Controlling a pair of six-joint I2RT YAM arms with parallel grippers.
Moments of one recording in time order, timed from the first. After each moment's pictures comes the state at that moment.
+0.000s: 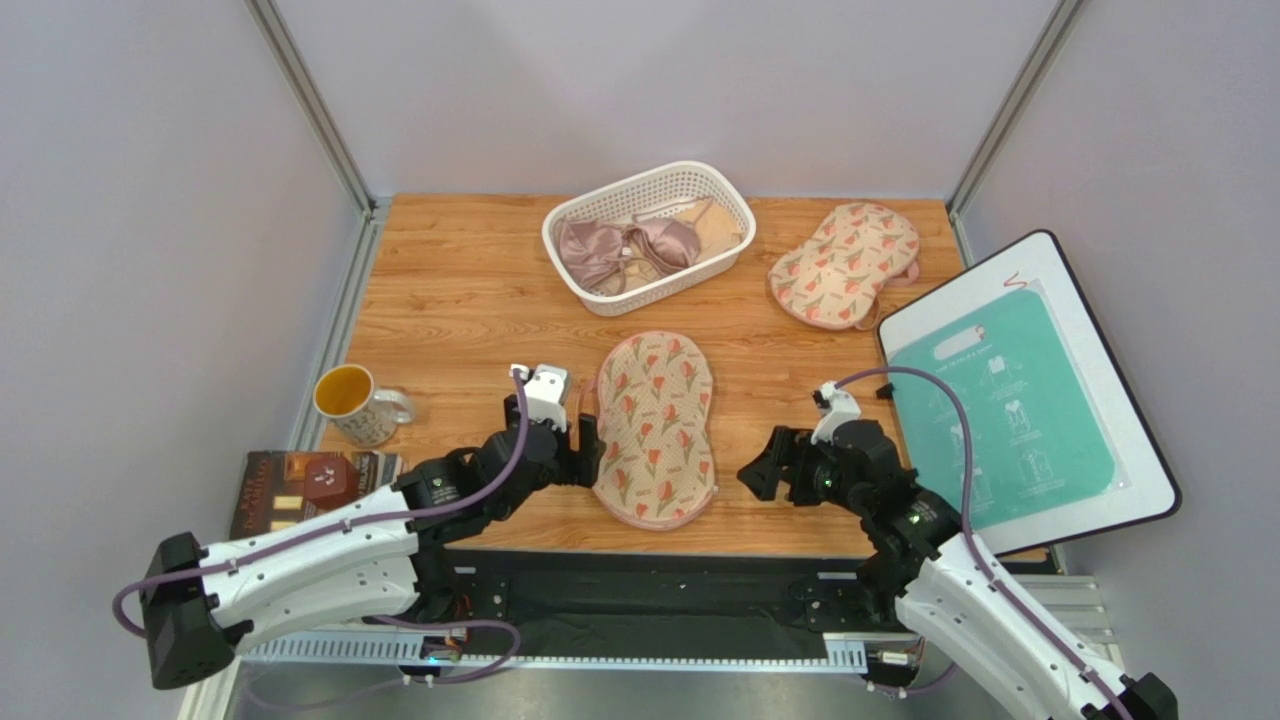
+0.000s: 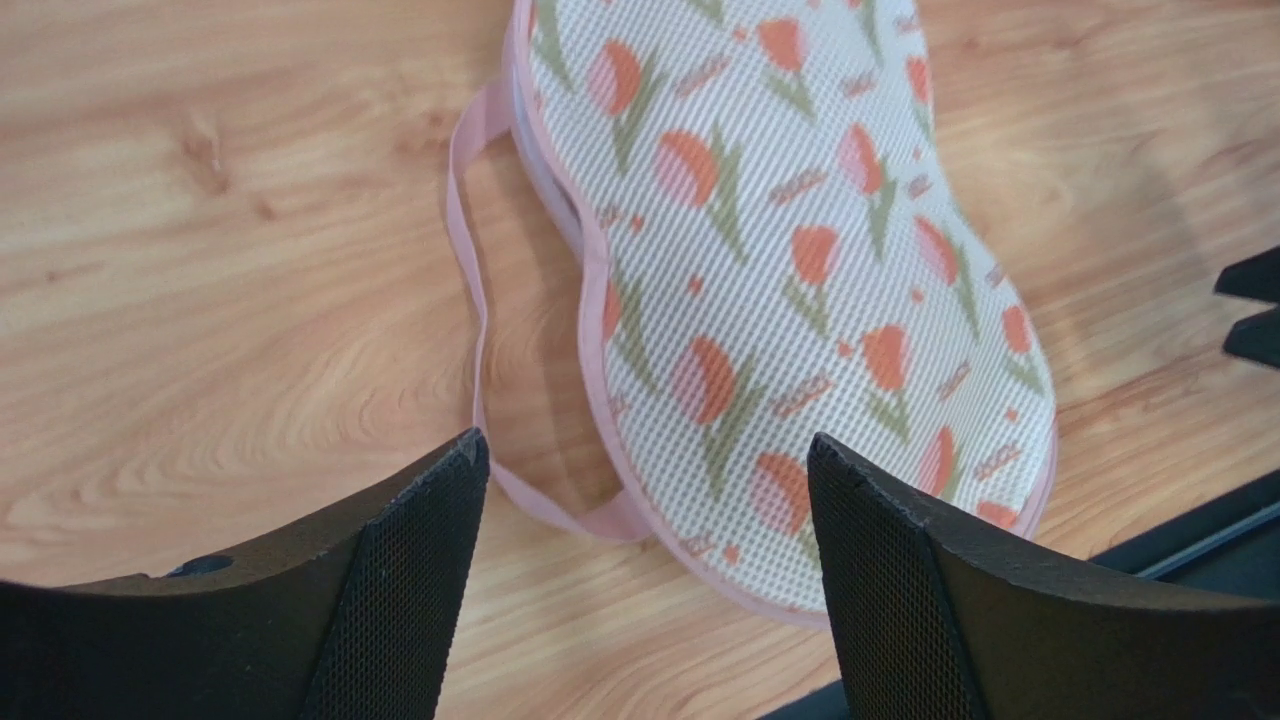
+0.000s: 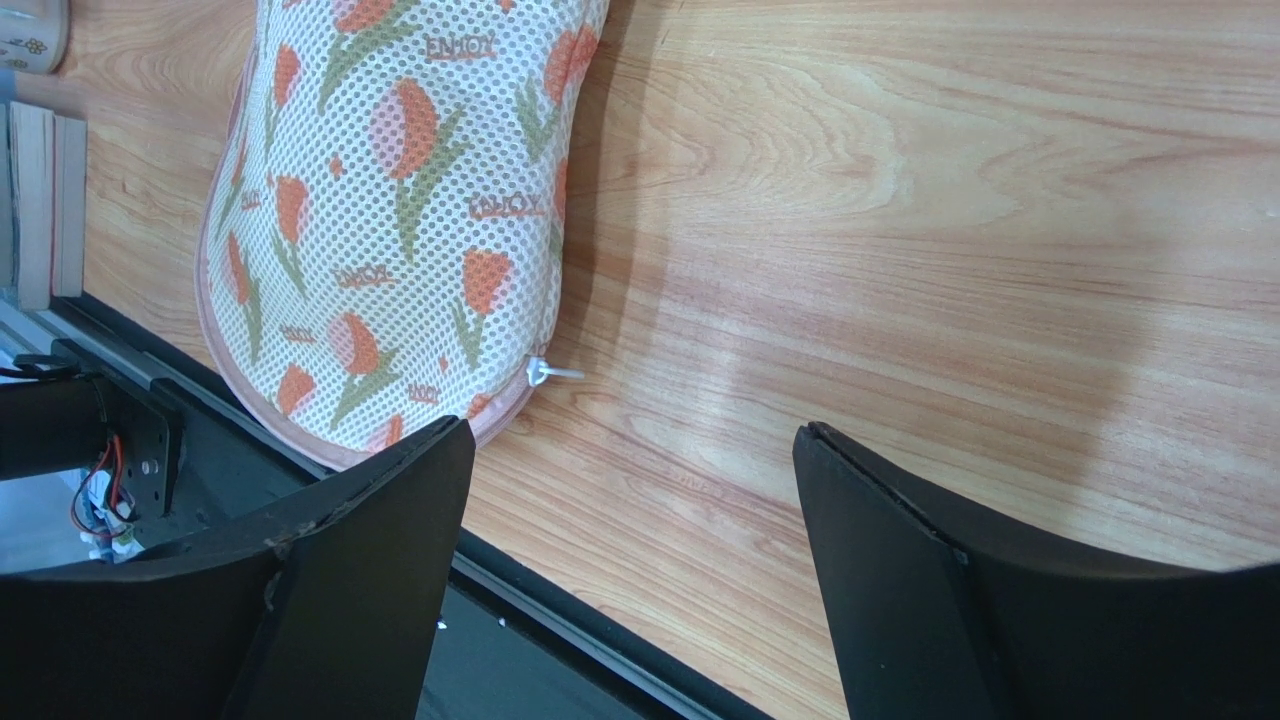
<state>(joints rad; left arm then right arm) -1.08 0.82 0.54 -0.26 -0.52 -0.51 0.55 0.53 0.29 -0.39 -0.15 0.61</state>
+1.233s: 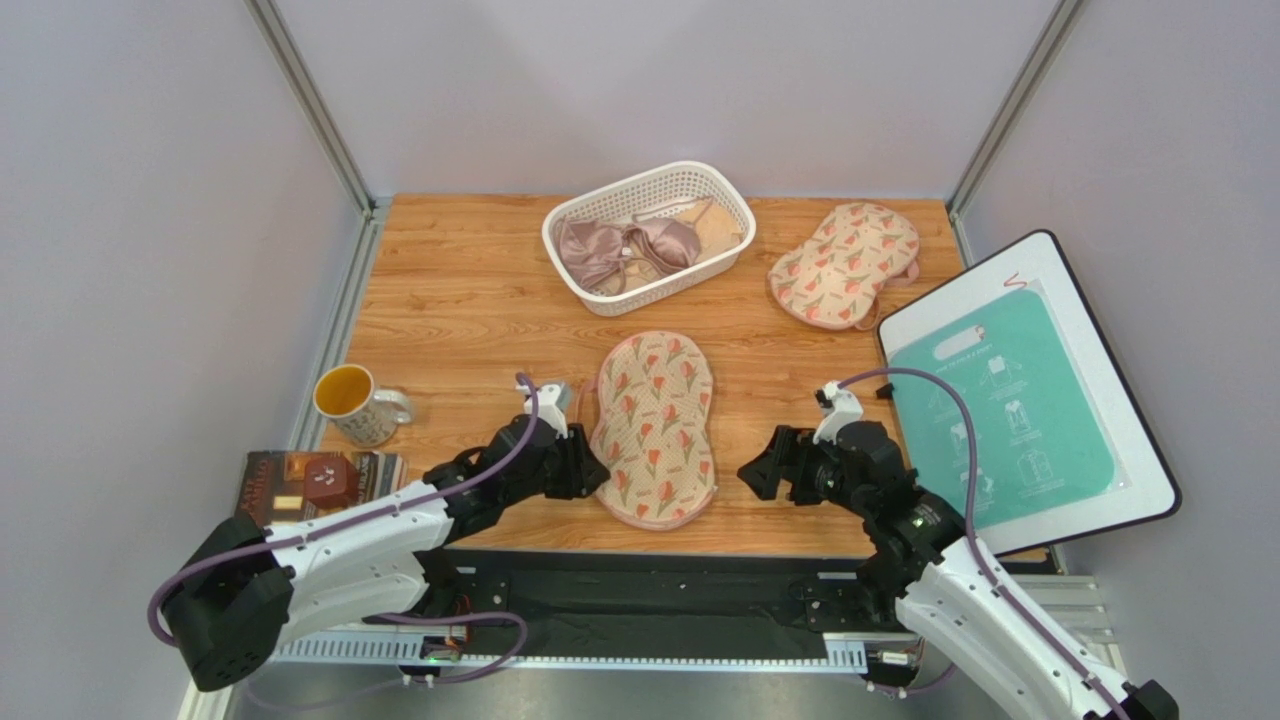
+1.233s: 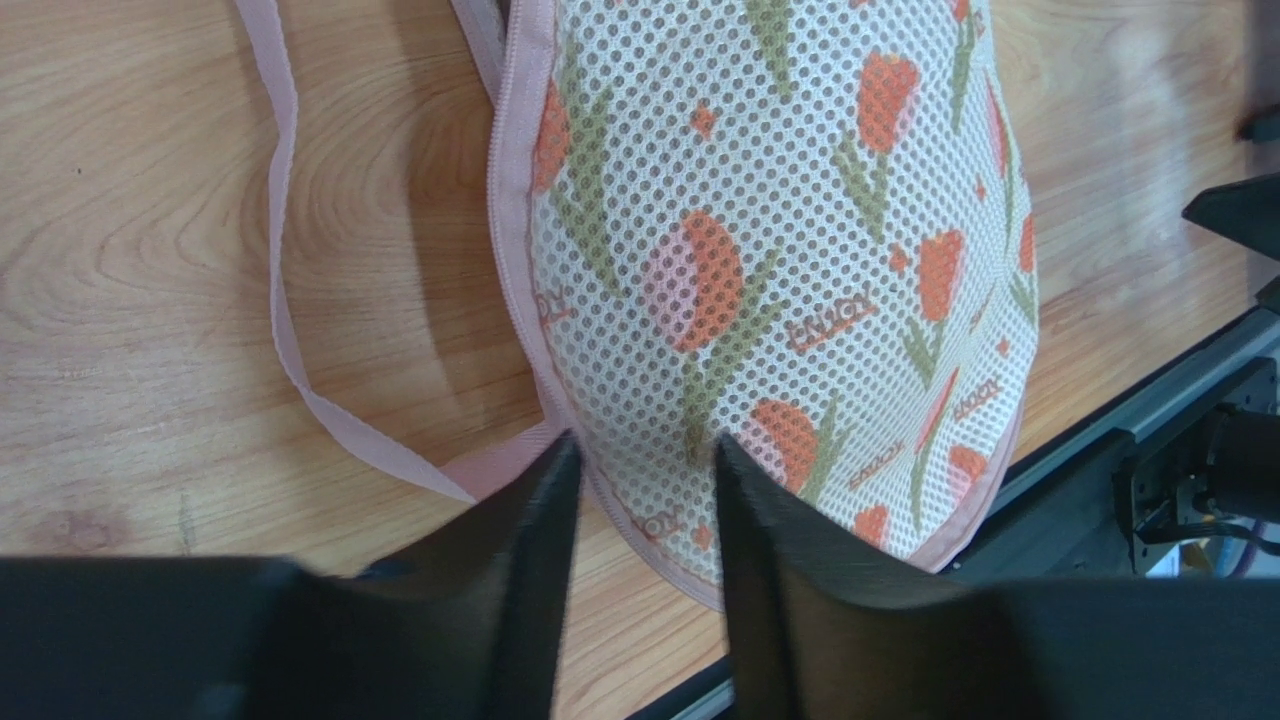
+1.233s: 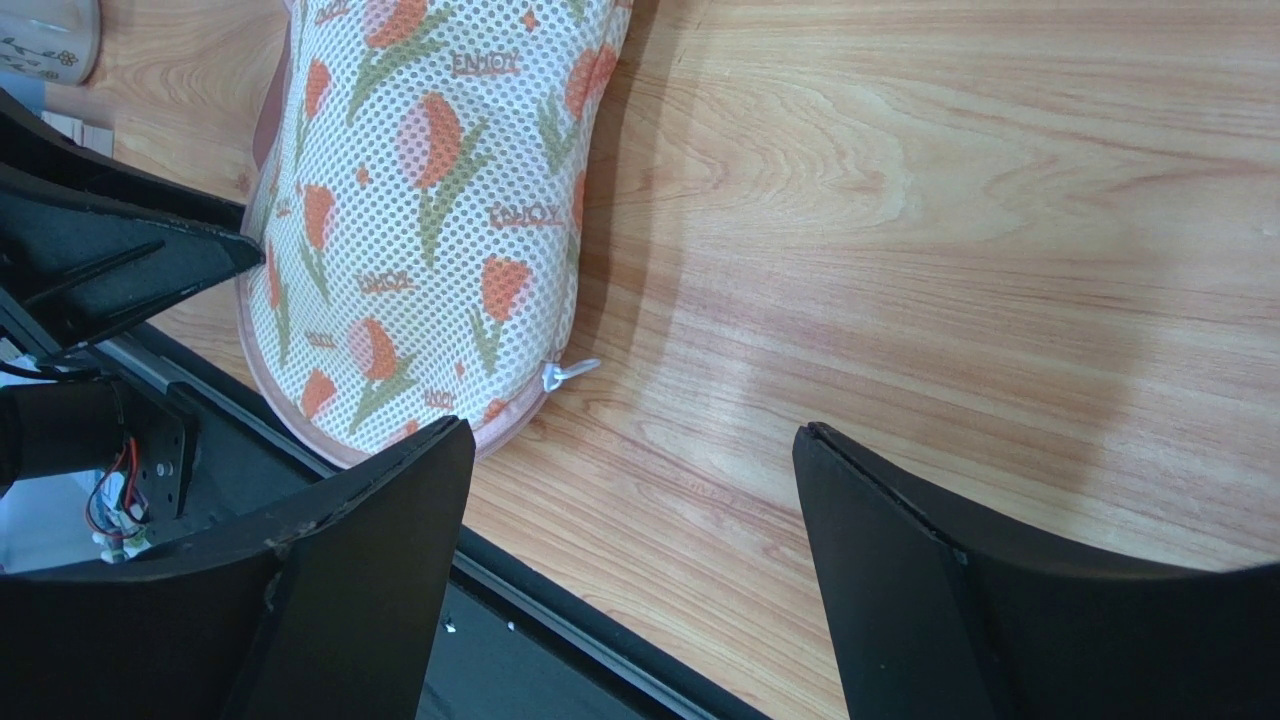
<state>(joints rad) -0.83 0.97 0.31 0.01 -0.05 -0.75 0.55 0.50 0.29 -0.39 -0.15 0.61</state>
